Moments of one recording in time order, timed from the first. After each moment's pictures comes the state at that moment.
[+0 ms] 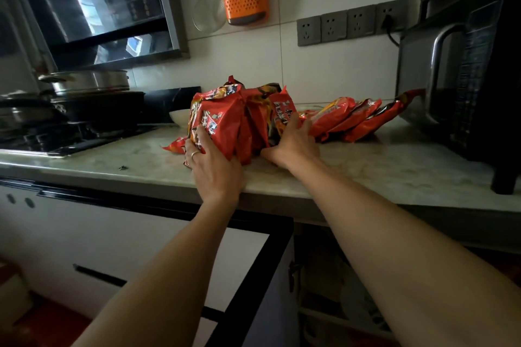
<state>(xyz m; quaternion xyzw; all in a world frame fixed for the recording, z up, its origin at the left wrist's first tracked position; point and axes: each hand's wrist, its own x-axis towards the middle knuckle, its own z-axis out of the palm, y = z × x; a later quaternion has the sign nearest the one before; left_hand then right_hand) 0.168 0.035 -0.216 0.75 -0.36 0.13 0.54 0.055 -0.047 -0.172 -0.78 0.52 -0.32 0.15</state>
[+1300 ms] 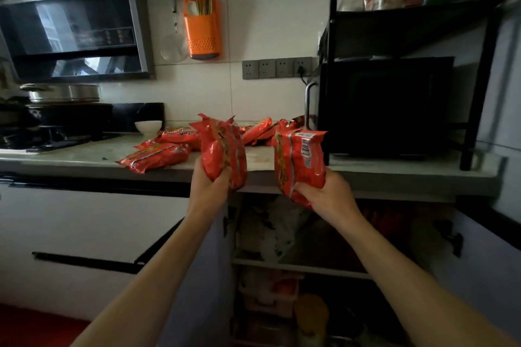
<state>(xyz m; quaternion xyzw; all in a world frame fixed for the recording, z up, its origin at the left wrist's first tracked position) -0.001 0.210 -0.214 0.51 -0.46 -0.15 0.71 -0.218 0.171 -0.213 -0.71 0.41 -0.49 0.27</state>
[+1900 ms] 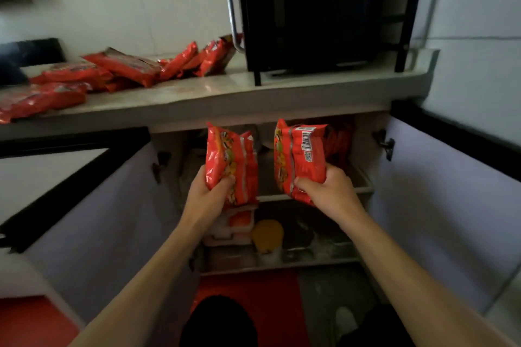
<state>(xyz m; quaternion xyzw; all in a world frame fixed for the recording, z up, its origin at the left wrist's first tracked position) -0.105 0.192 -0.358 0.55 -0.52 -0.30 0.58 -0.335 0.186 -0.342 -0.63 0.53 -0.46 0.33</state>
